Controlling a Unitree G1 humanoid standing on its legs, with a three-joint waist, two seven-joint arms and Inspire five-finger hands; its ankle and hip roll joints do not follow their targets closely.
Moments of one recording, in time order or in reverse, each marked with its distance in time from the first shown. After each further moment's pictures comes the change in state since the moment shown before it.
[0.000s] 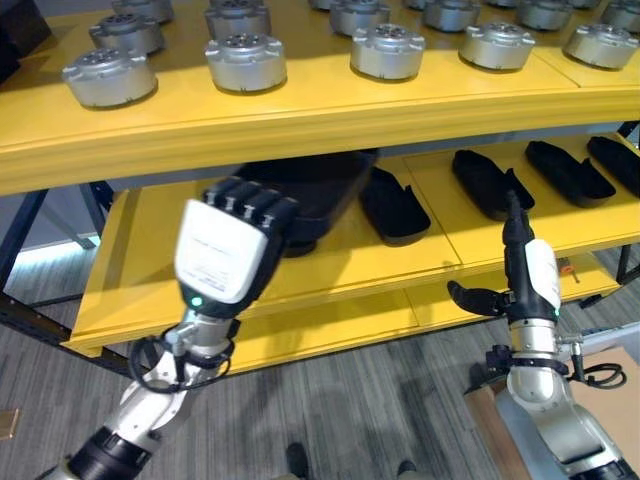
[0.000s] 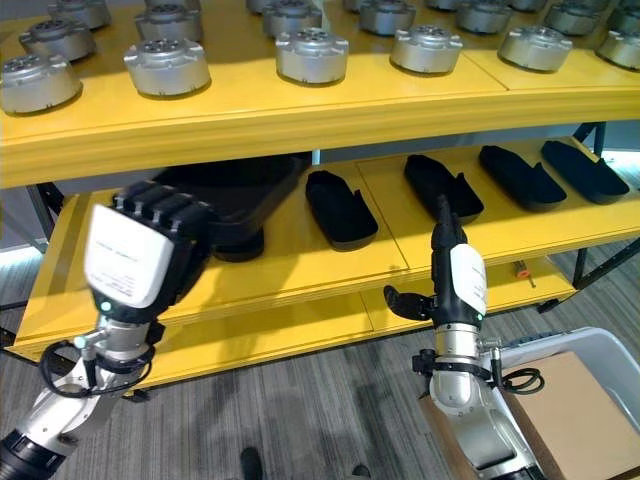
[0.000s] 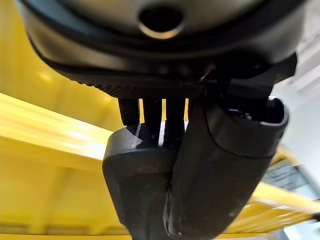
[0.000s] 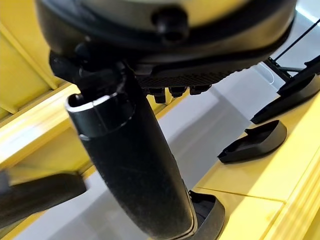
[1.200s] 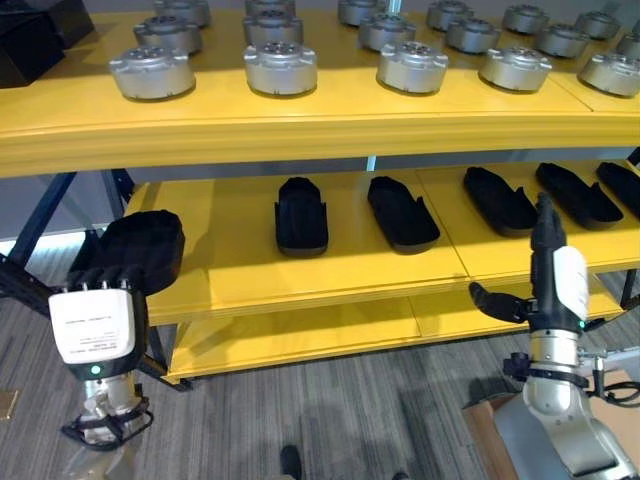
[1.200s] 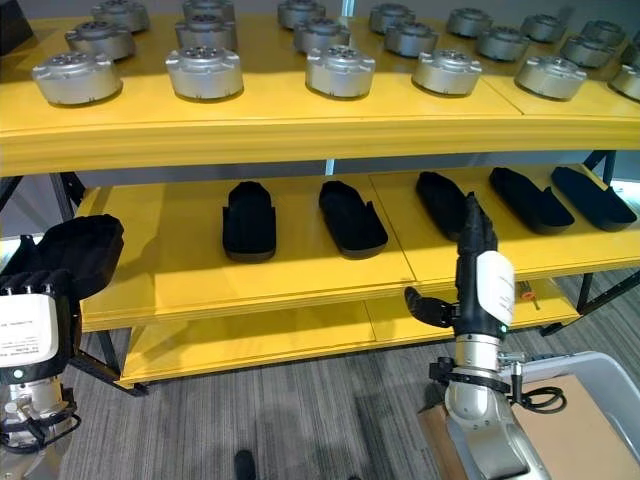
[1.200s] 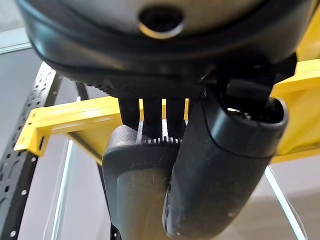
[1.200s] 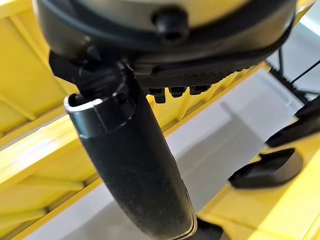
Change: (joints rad) left arm 0.176 -0.083 0.212 0.515 -0.085 0.055 0.213; right arm 0.089 0.016 -0.129 0.020 -0.058 -0.078 -0.049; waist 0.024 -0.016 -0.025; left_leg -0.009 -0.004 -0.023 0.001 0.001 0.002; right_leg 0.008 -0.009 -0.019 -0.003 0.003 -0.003
